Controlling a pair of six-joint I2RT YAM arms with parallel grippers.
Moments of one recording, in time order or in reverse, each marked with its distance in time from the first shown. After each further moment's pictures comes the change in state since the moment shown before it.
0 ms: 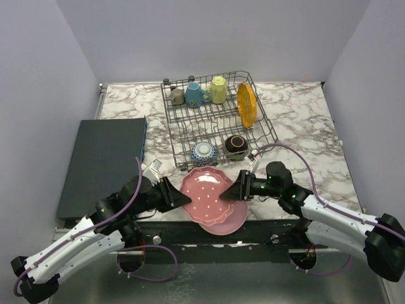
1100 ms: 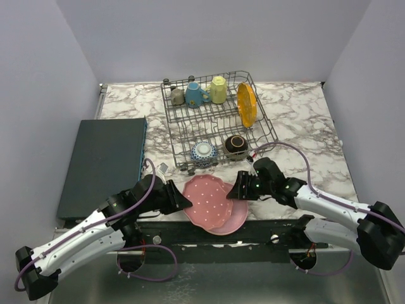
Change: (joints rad) left arm 0.000 0.128 -0.053 0.006 0.000 0.000; right arm 0.000 0.146 0.116 -0.374 0.267 -0.153
